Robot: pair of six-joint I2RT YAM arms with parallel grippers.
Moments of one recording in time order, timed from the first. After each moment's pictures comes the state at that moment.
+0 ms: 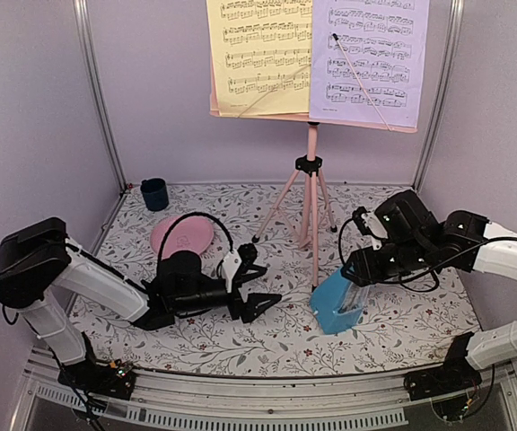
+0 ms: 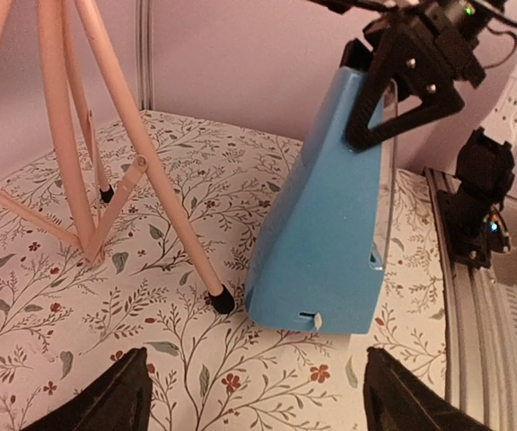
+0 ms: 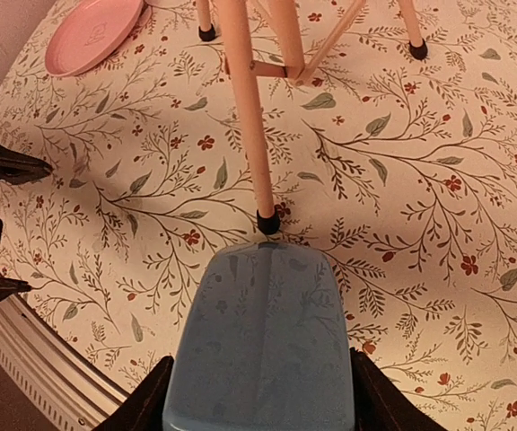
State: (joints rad) left arm -1.03 1.64 0.56 0.93 0.15 -0.07; right arm 0.87 1.14 0.97 -0.73 0.12 0.49
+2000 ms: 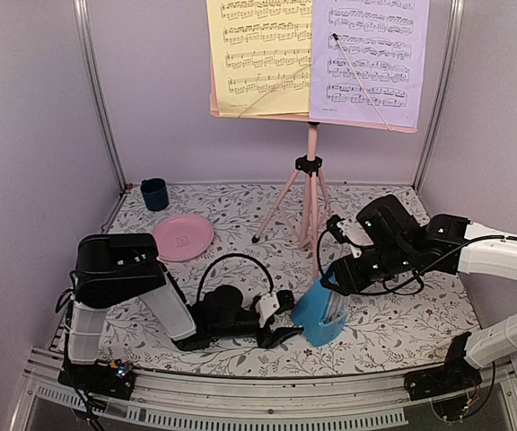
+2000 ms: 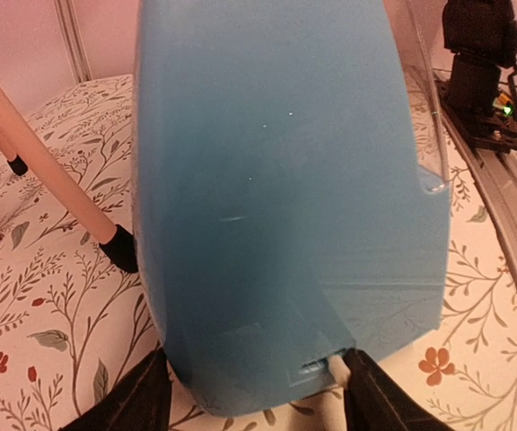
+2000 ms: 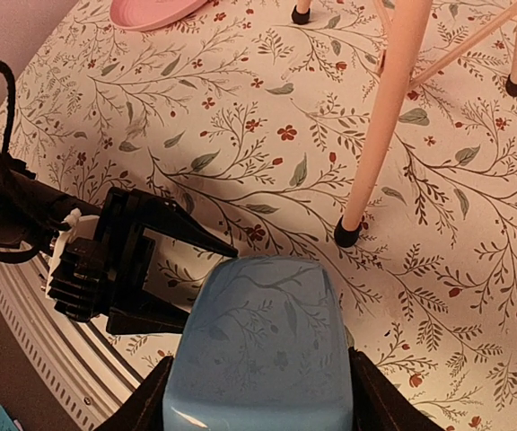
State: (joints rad) left arm -1.15 2.16 0.71 1.19 0.14 0.12; right arm 0.93 1.23 0.97 -0.61 -0.01 0.38
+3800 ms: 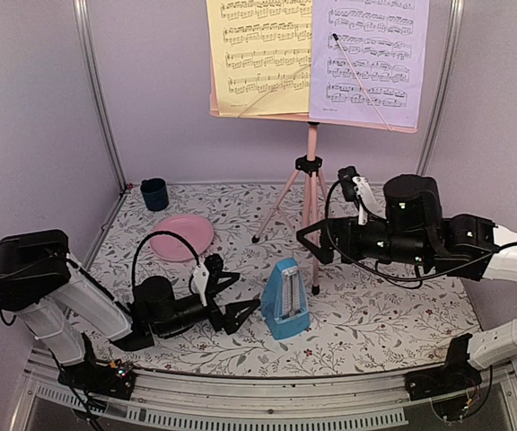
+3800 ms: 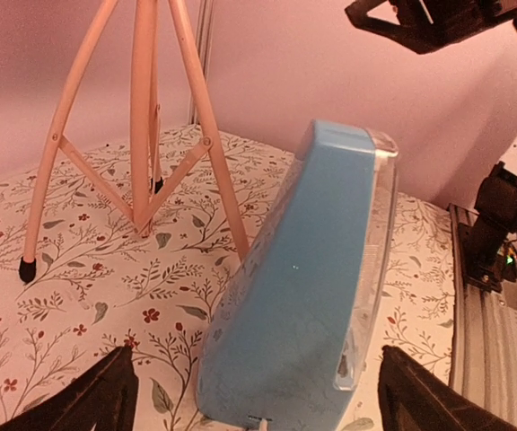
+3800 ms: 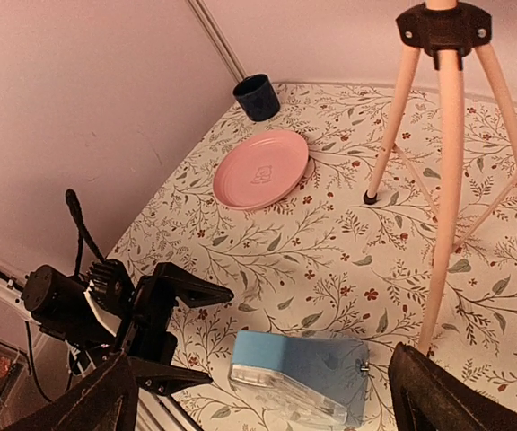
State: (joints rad) left arm -1.09 1.65 0.30 1.29 -0.06 -0.15; right arm 1.07 1.15 1.04 -0.32 0.20 0.56
